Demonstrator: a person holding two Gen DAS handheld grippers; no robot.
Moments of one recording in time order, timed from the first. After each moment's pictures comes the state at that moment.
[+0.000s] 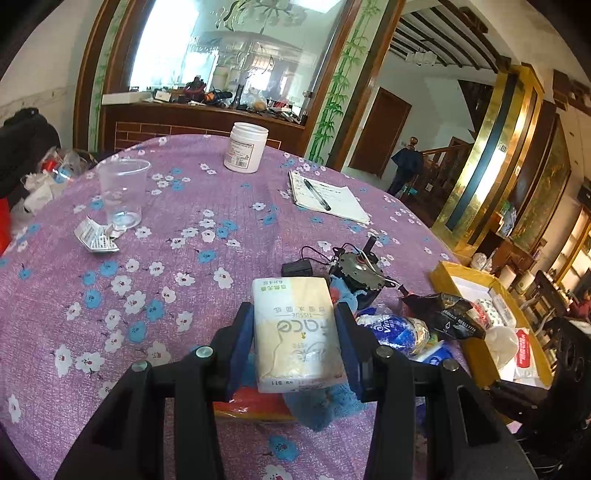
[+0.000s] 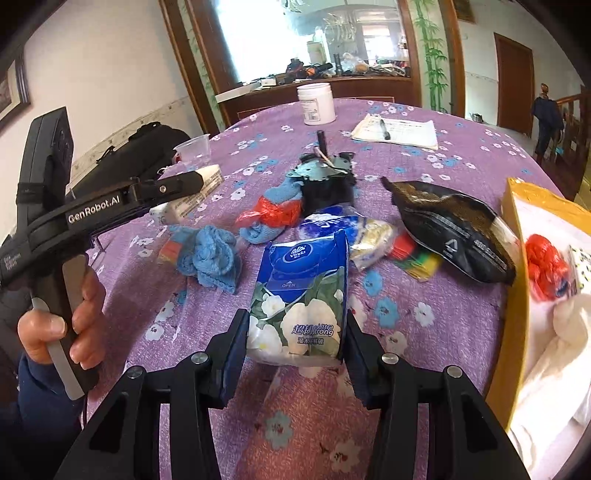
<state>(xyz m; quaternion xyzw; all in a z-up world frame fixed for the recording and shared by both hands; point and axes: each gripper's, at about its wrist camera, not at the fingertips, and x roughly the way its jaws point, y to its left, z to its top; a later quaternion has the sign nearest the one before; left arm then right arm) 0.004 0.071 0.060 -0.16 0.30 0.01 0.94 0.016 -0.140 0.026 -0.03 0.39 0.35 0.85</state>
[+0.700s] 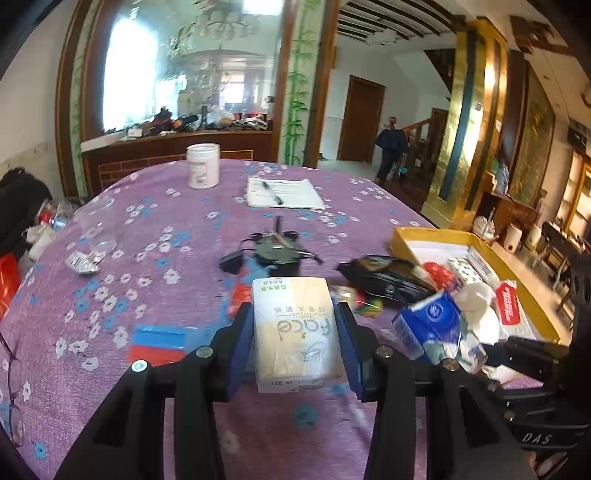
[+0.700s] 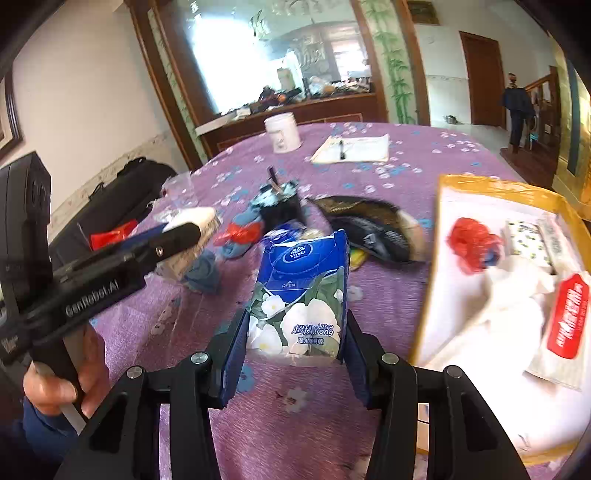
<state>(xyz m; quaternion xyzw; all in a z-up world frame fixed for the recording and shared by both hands) -0.026 -0.037 0.084 -0.05 0.29 0.00 0.95 -0.012 -0.218 0.052 0.02 0.36 0.32 0.88</state>
